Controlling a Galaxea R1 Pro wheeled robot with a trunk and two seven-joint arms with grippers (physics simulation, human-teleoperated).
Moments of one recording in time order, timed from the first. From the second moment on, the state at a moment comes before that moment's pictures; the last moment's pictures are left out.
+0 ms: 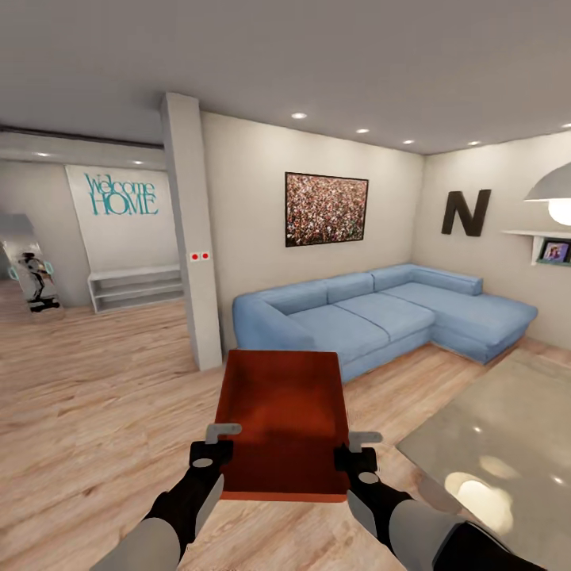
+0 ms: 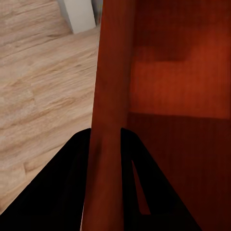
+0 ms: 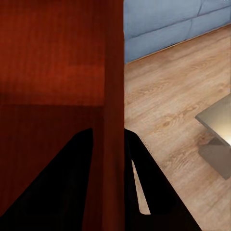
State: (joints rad) left arm -0.60 -0.15 0.02 -0.45 -0.10 0.08 0.27; right arm -0.75 0.13 0.66 -0.03 -0.57 -0.26 -0.25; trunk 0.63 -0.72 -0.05
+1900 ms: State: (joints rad) left arm -0.60 -0.16 0.03 -0.45 -0.10 0.08 0.27; right arm -0.75 0.13 0.66 -0.03 -0.57 -0.26 -0.25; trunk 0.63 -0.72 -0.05
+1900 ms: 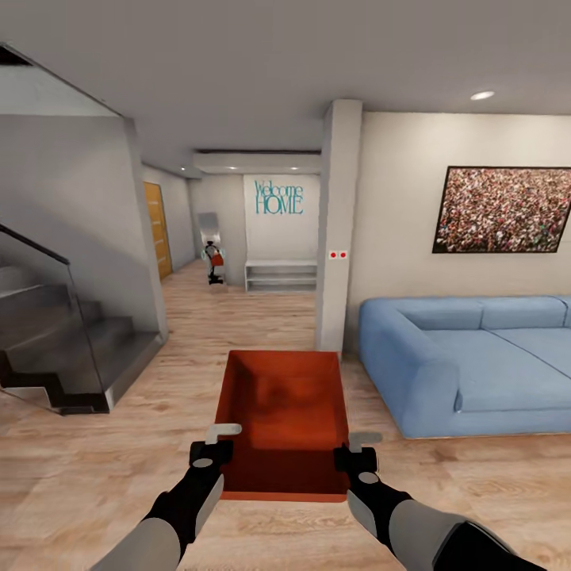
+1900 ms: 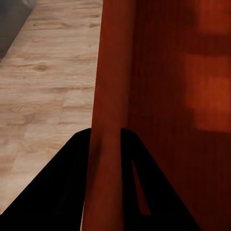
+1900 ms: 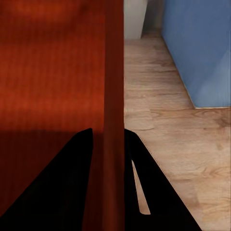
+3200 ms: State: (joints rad) left arm -0.60 -0.15 0.02 -0.45 -0.10 0.08 0.27; right arm -0.75 0.13 0.66 -0.03 -0.57 -0.26 -0.25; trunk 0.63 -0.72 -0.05
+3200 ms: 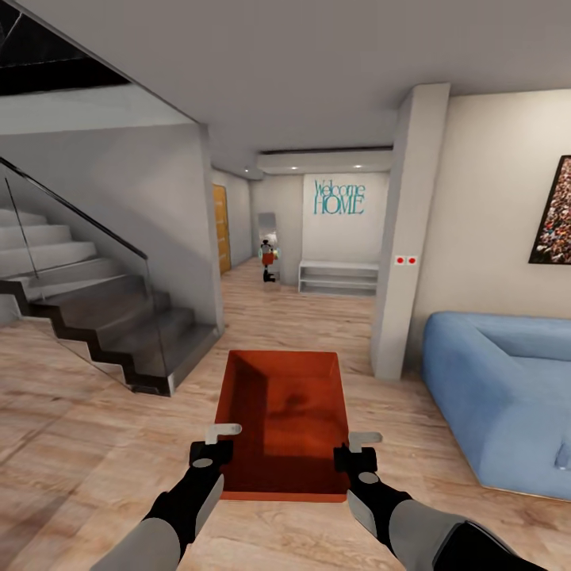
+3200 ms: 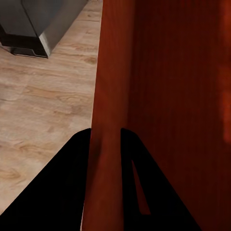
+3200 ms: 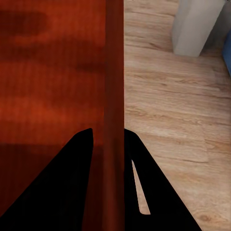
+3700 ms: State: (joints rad) left arm -0.60 -0.15 0.02 -0.45 -0.10 0.08 0.27; right arm -0.75 0.13 0.66 -0.03 -0.57 -0.26 -0.25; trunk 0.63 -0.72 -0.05
